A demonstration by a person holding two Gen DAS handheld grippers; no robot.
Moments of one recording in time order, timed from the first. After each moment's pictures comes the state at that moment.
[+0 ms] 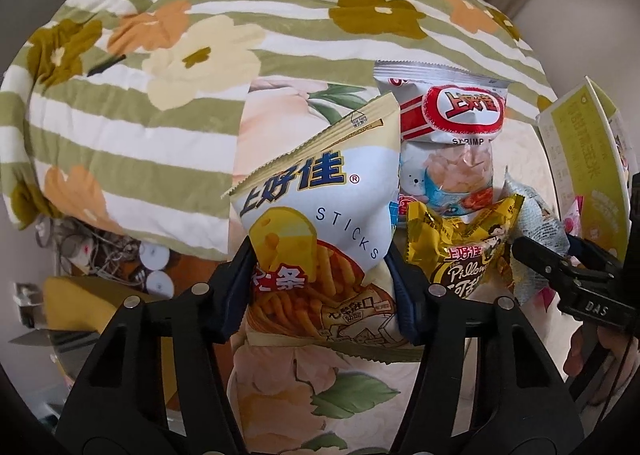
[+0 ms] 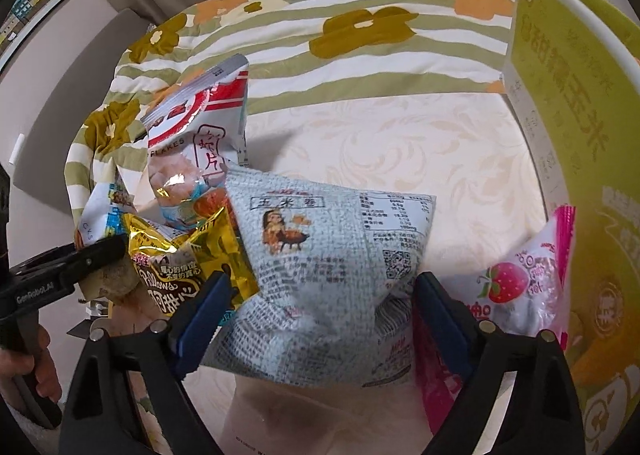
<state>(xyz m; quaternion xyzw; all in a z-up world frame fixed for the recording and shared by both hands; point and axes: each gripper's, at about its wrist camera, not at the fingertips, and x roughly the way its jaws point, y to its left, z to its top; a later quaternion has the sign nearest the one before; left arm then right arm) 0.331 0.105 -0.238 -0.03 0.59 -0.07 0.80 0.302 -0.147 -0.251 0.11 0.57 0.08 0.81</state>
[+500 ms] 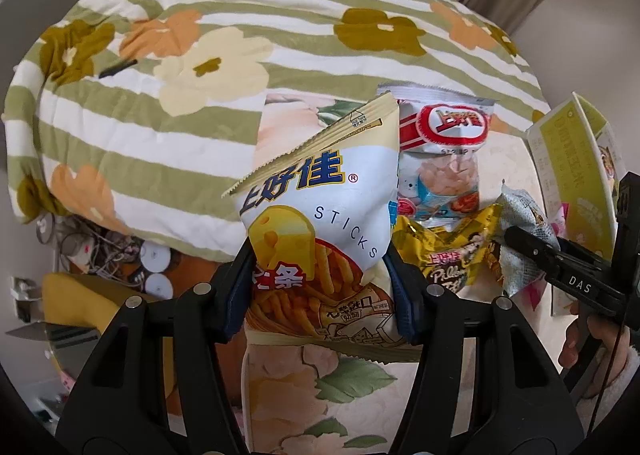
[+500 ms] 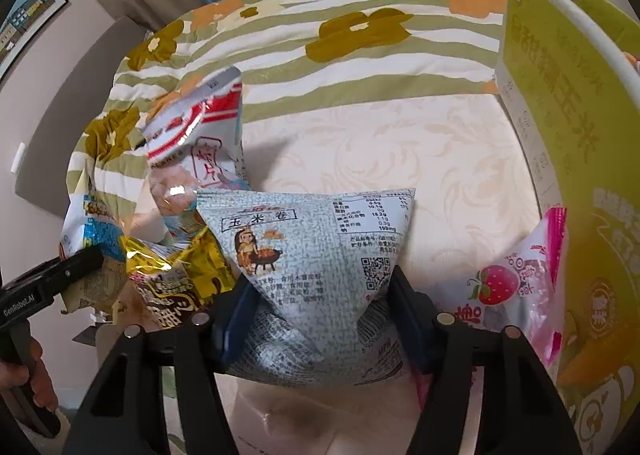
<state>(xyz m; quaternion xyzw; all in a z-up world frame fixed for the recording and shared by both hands) 0.313 0.119 -0.212 -0.05 0.57 -0.07 0.82 0.302 -0.153 -0.245 0.13 0.56 0.07 0.81</state>
